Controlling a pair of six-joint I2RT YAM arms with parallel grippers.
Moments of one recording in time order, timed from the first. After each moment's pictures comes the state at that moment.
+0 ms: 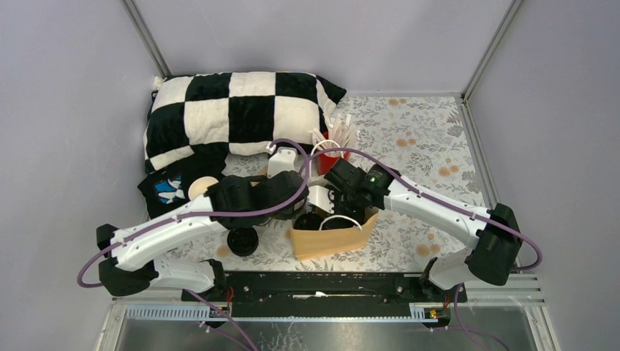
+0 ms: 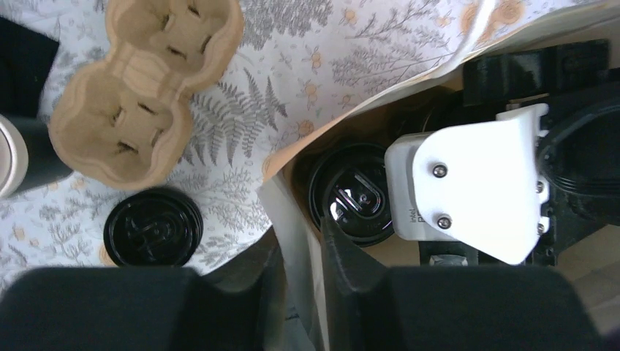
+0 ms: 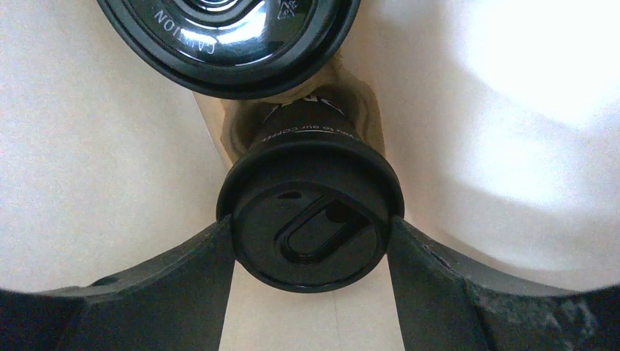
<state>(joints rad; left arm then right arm) -1.18 1.23 1.38 -1.18 -0.52 -0.87 0.95 1.46 1.21 -1.00 -0.14 -0.58</state>
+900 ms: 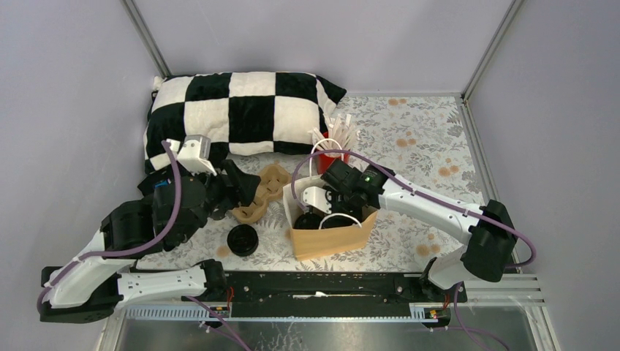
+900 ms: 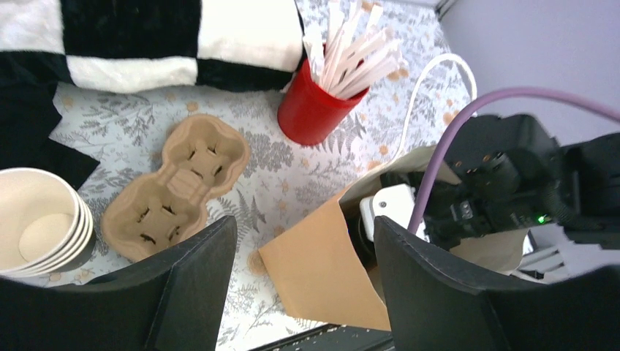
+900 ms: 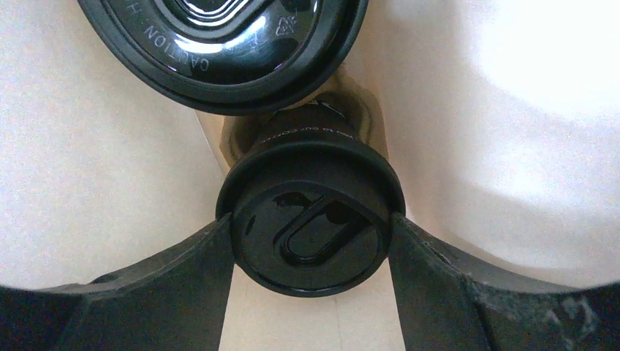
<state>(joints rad) -1.18 0.77 1.35 -1.01 -0.72 -0.73 0.95 1.51 1.21 -0.98 -0.15 -0.59</state>
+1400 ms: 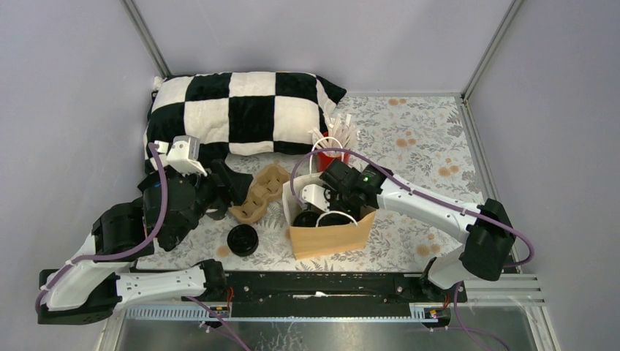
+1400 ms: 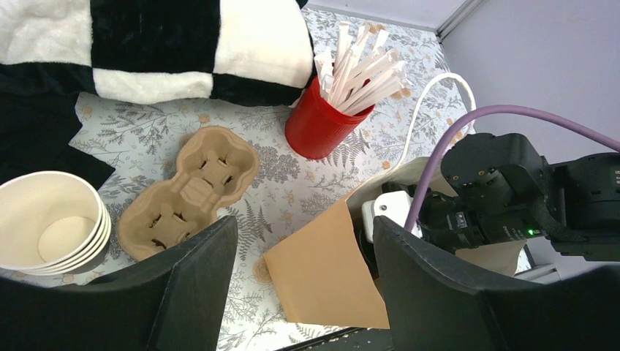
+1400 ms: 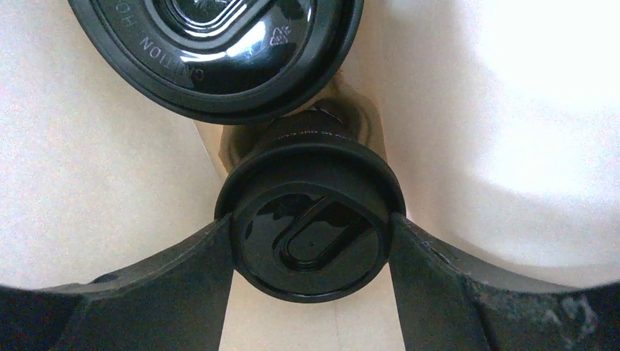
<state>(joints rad) -1.18 0.73 1.37 -1.03 -0.76 -0.73 0.95 1.51 1.18 -0.94 -0.15 -0.54</state>
